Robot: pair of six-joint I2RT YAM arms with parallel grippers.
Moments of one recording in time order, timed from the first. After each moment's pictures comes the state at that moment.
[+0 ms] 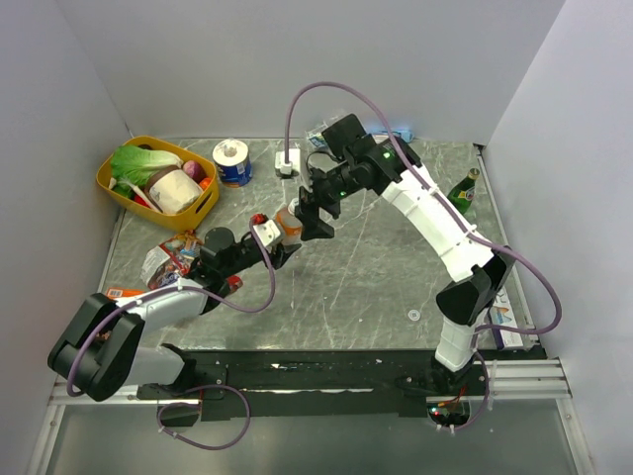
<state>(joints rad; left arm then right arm) -0.53 1.29 0.47 0.76 0.45 0.22 0.69 1.81 2.11 -1.22 -0.63 -0.67</state>
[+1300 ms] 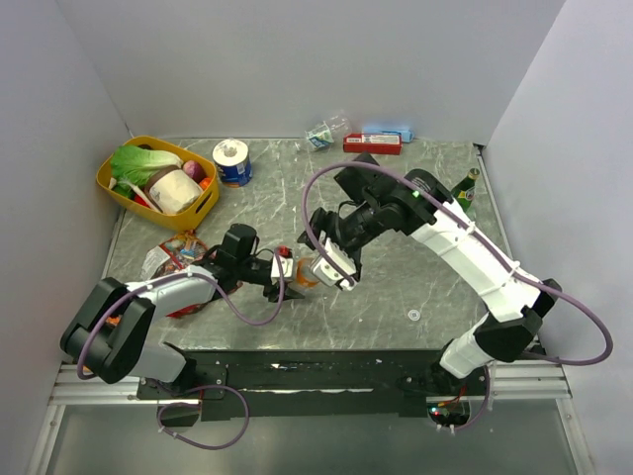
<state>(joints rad) -0.55 1.39 0.59 0.18 0.97 0.69 0.82 1.53 1.86 -1.37 -0.65 -1.80</state>
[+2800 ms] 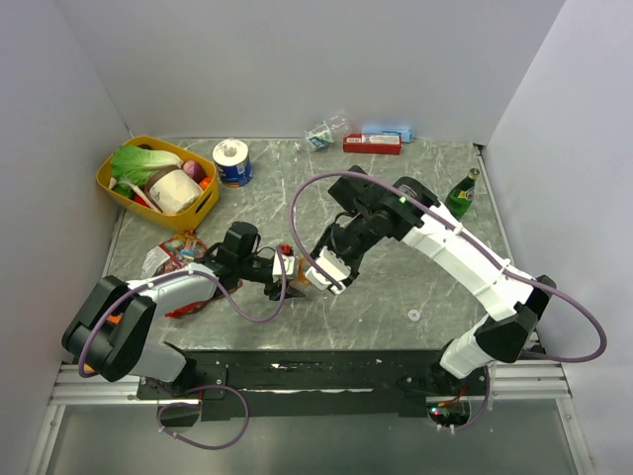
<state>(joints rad) -0.55 1.40 0.62 0.15 0.97 0.69 0.84 1.52 1.73 -1.37 -0.56 -1.71</state>
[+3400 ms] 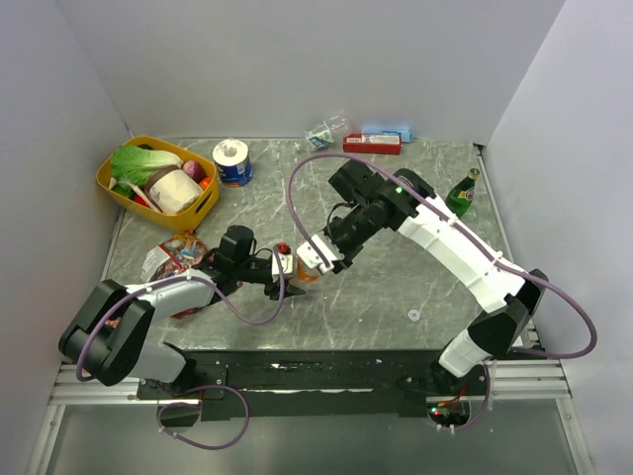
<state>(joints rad) -0.55 1.38 0.56 0.28 0.91 0.60 0.78 1.57 1.76 -1.36 -0.61 -1.54</state>
